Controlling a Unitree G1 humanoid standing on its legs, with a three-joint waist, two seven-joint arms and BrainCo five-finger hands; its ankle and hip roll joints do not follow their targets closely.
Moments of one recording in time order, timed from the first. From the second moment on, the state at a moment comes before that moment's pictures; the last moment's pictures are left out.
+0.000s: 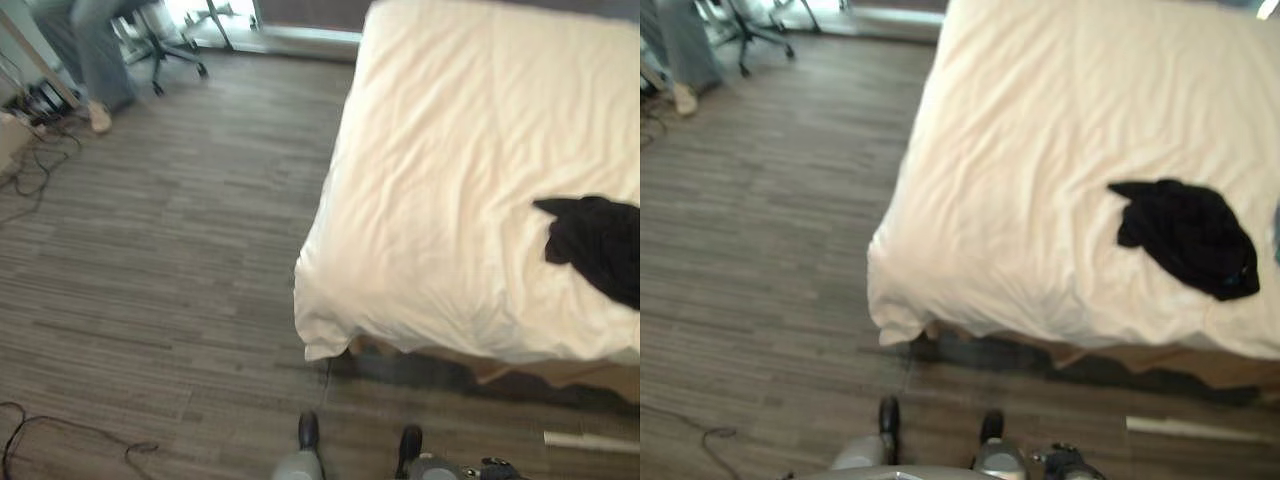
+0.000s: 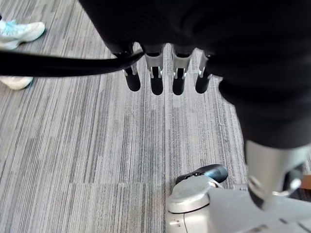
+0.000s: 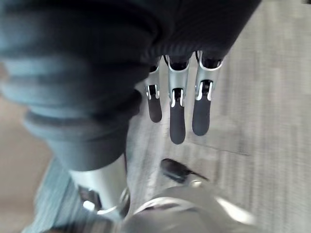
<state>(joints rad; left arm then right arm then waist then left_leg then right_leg) 0.13 0.23 -0.10 1.33 0.00 -0.04 0.10 -0.03 -0.21 0.28 1.21 0.08 -0.01 -0.16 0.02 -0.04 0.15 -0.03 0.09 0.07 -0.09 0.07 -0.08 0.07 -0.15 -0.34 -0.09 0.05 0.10</state>
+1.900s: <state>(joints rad) -0.08 0.17 -0.28 1.25 0.05 -0.07 0.13 -0.03 -0.27 0.25 1.25 -0.07 -0.01 -0.16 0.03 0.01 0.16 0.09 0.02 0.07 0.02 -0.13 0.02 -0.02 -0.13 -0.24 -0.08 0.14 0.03</state>
